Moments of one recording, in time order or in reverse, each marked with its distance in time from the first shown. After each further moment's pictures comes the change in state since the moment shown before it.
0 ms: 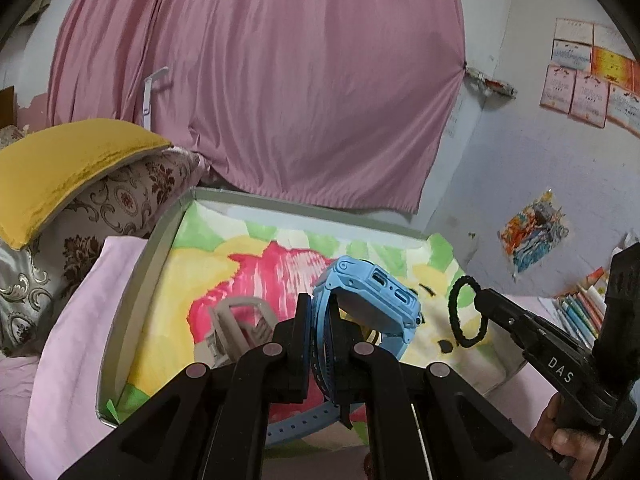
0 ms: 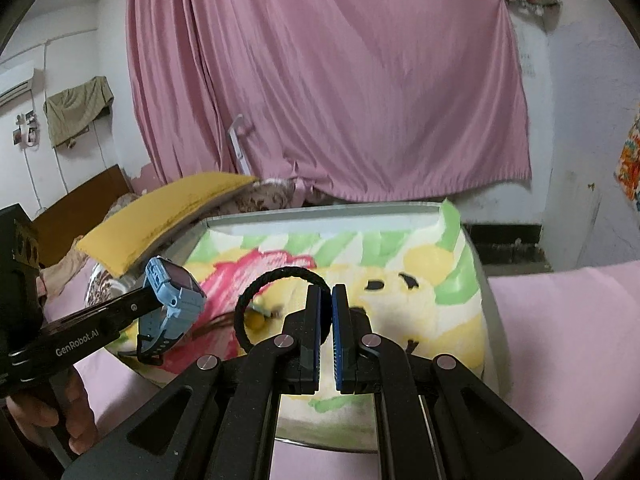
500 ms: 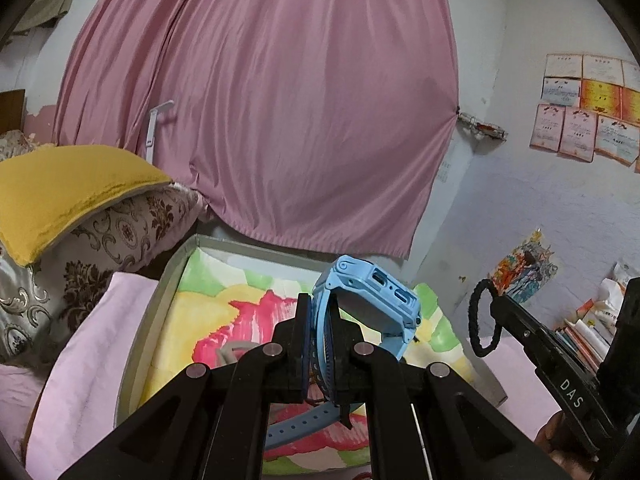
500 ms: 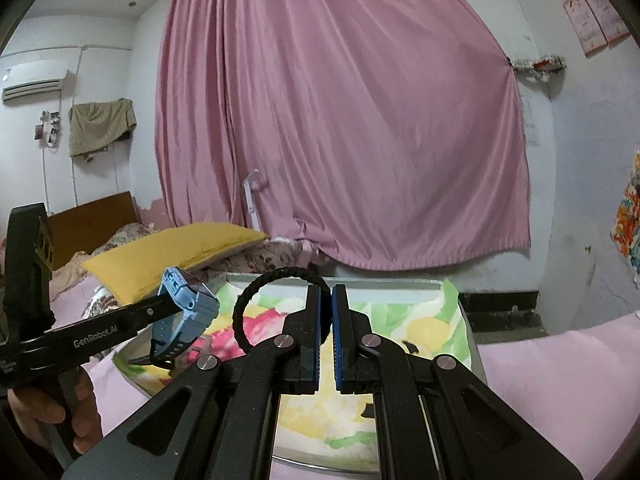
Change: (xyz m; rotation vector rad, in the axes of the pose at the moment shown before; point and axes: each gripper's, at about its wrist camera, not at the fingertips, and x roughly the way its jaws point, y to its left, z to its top) left arm -0.023 0.003 0.011 -0.033 -0.171 -0.033; right arm -0.040 0.032 0.011 -0.092 -0.242 -0.004
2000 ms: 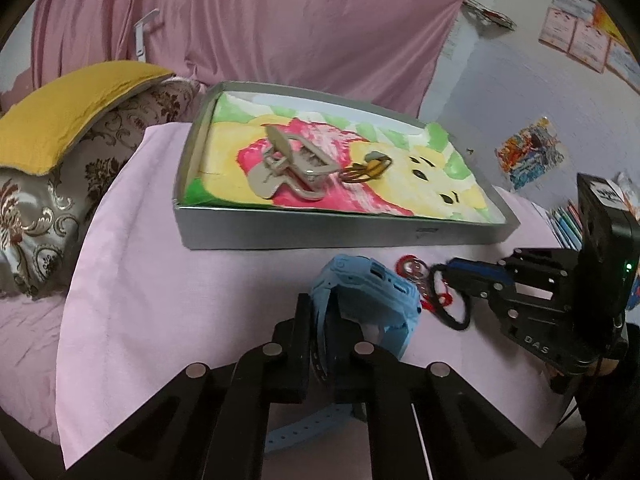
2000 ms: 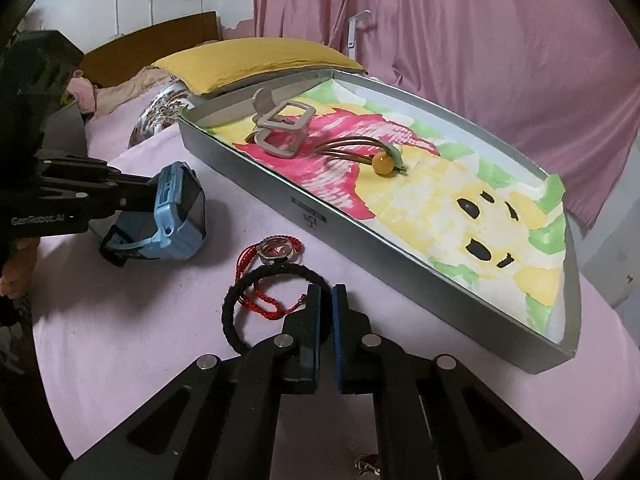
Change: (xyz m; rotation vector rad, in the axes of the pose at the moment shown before) left arm -0.043 0.022 -0.065 0.089 0.467 0.030; right arm 0.010 0.039 -0.086 -0.387 0.577 0.226
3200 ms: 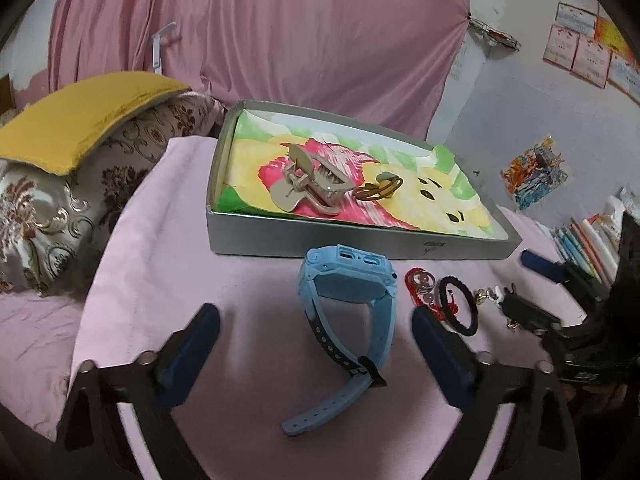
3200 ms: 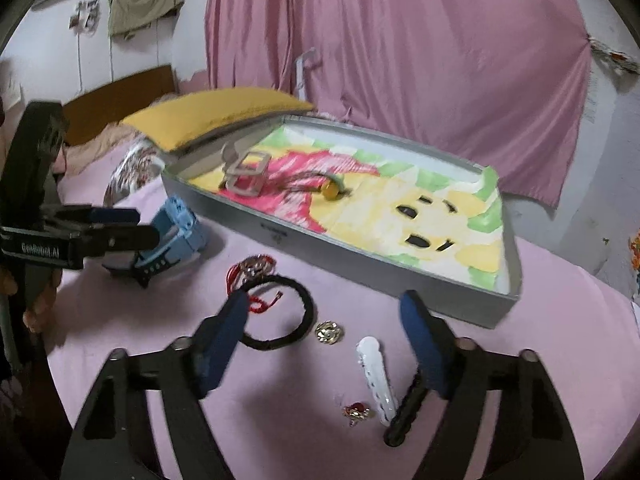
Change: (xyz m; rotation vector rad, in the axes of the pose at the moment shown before) left arm -0.014 0.011 -0.006 -0.045 -0.078 0.019; right arm -0.042 -0.007 -0.020 0.157 -0.138 -0.098
